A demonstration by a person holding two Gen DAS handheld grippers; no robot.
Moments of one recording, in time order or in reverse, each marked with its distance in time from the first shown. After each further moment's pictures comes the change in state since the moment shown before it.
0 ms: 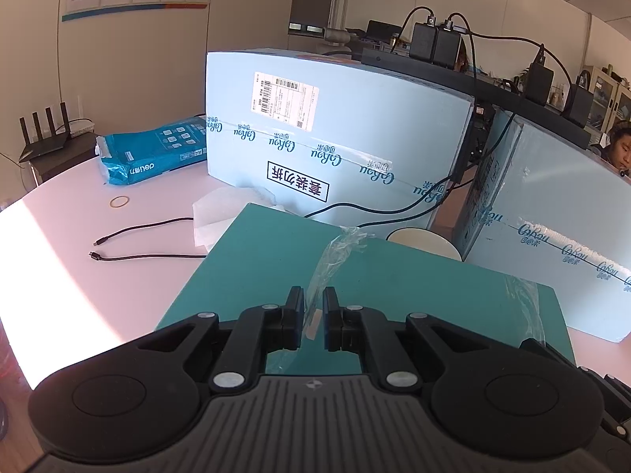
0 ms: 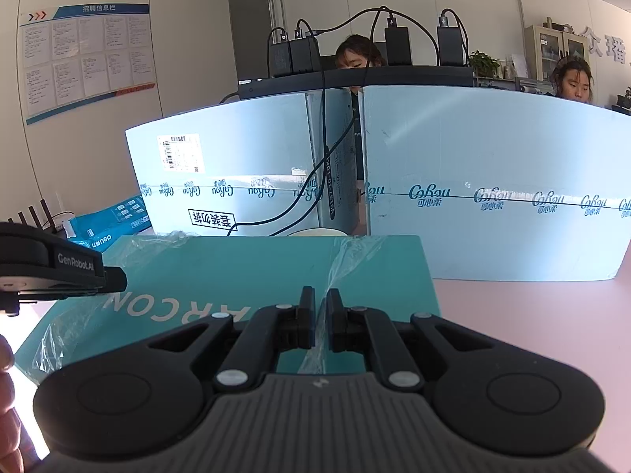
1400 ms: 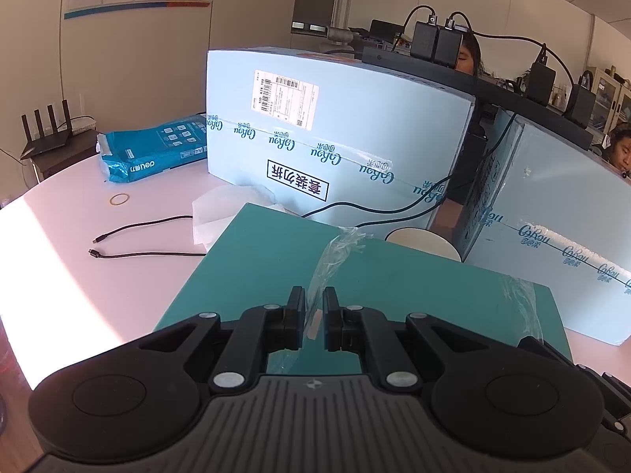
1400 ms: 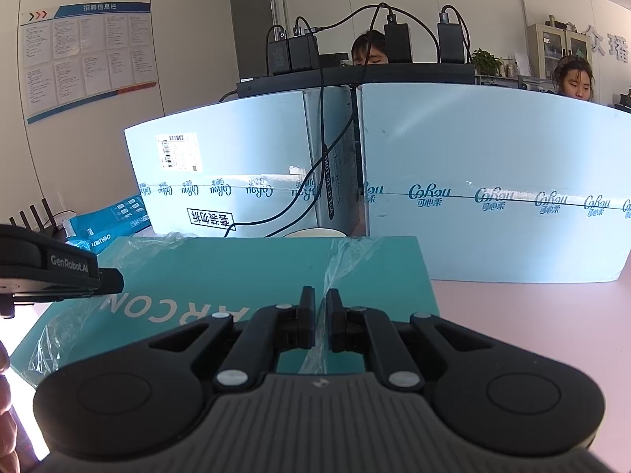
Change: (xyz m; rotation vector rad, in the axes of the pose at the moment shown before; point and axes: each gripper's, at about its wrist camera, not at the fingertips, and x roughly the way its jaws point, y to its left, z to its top) left arm 0.003 -0.004 0.000 -0.008 0.005 0.005; right arm 0.005 -0.005 0.001 0.002 0.004 0.005
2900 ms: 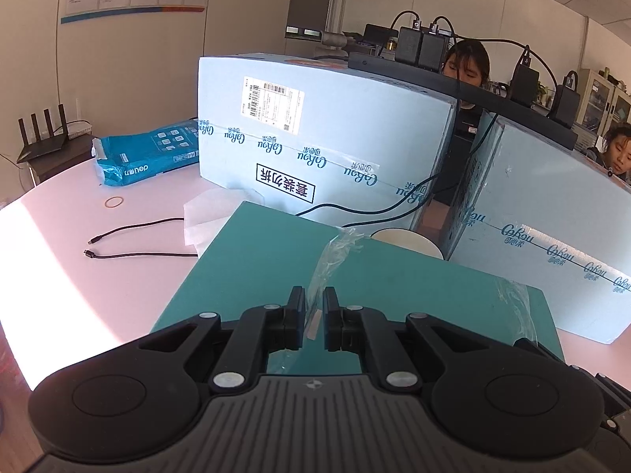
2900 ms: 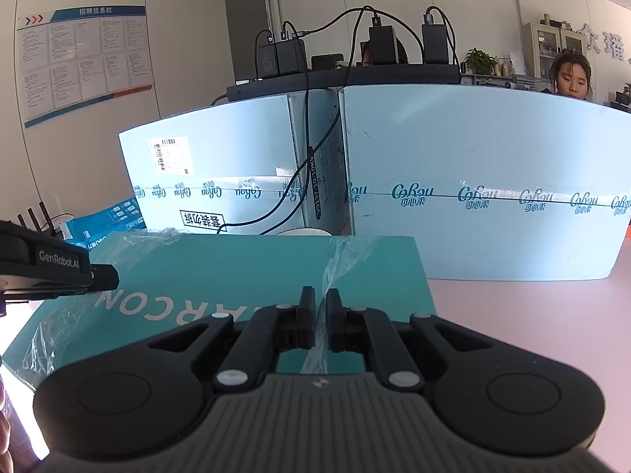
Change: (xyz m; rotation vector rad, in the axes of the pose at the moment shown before) left arm -0.013 -0.013 -0.005 0.004 -0.015 -0.017; right arm -0.005 -0.015 0.001 0.010 -0.003 -0.009
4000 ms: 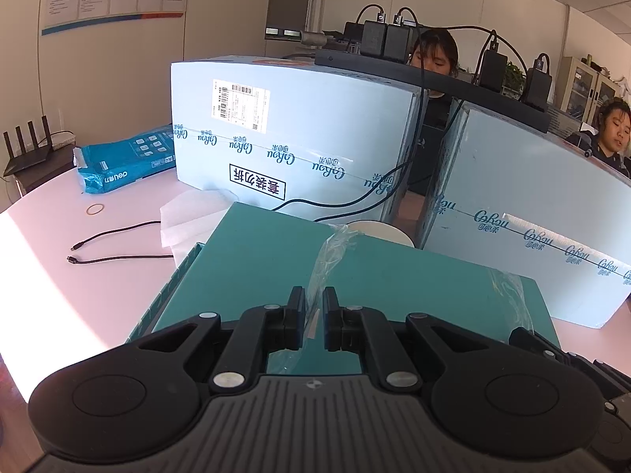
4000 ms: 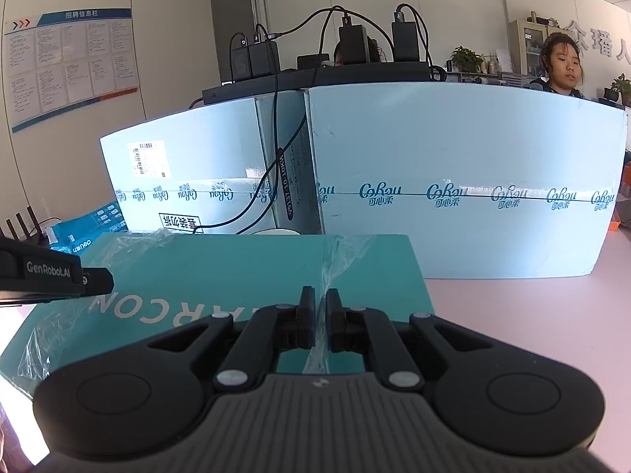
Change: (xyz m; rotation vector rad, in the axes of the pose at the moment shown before) left arm -0.006 -0.029 -0.008 0.049 -0.004 -0.035; right arm -0.006 -0.028 -0.001 0.014 0.001 -0.031
